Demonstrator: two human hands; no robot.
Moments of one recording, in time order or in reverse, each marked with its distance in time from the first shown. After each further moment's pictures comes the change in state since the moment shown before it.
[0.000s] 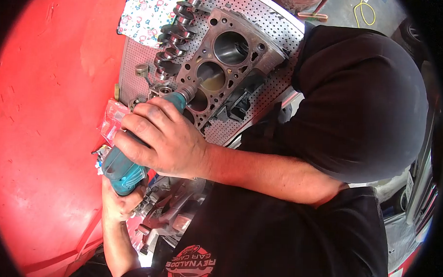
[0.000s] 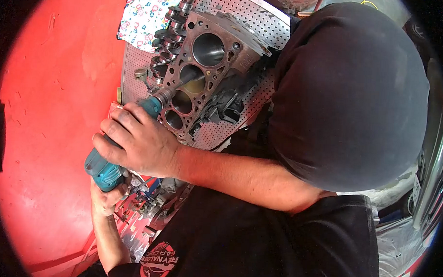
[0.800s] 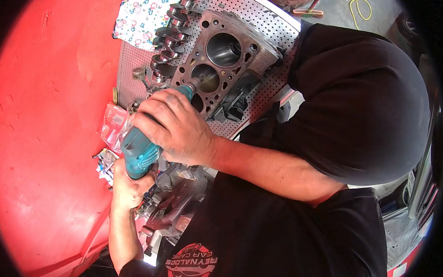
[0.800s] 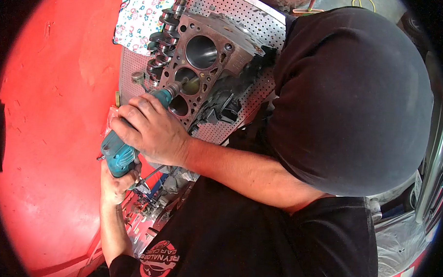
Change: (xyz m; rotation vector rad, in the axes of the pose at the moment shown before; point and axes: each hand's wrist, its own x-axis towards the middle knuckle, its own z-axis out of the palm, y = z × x) left_hand 0.035 0.003 0.025 0.151 -0.063 -0.030; right_hand -0.016 0.033 -0.007 0.024 -0.064 0.072
